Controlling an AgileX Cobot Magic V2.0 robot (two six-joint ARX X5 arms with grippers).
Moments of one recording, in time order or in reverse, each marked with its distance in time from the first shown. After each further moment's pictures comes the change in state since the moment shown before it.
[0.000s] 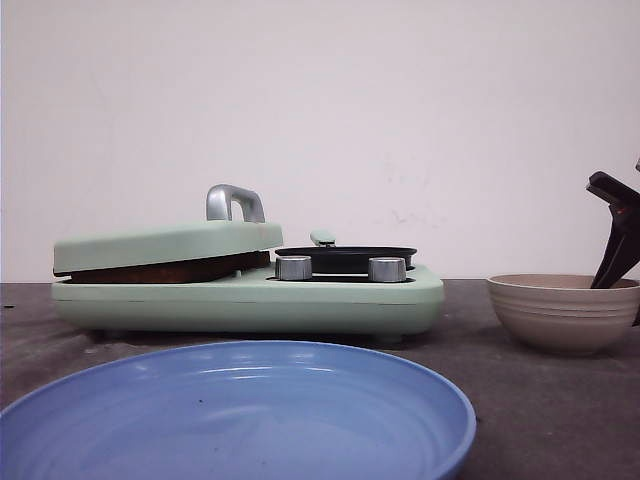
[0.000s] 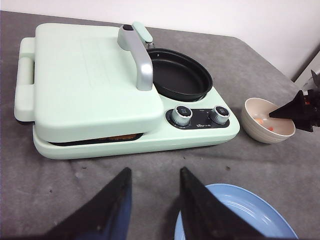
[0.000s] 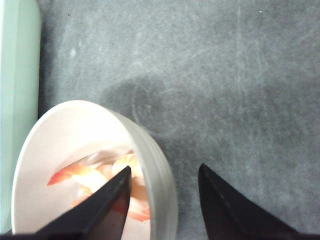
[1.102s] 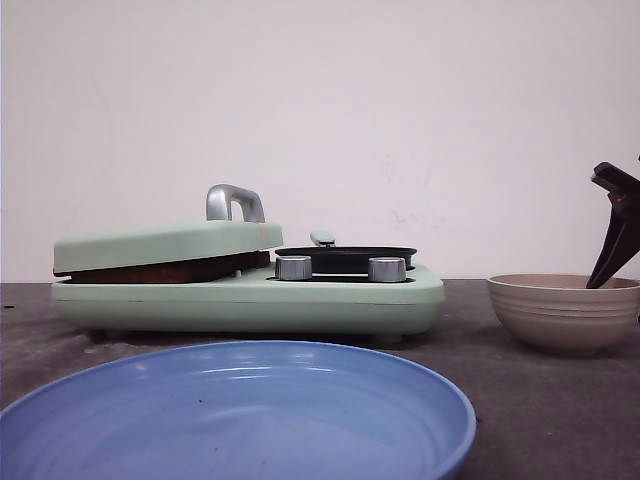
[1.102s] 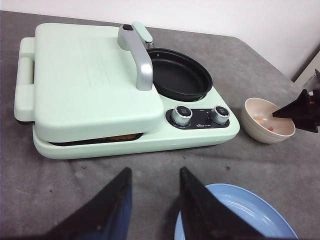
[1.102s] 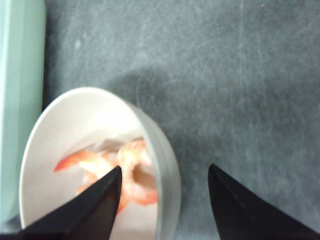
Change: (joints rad) left arm 0.000 0.000 0.000 0.000 0.000 0.000; right arm -0.009 -0.037 -0.002 -0.043 0.001 -0.026
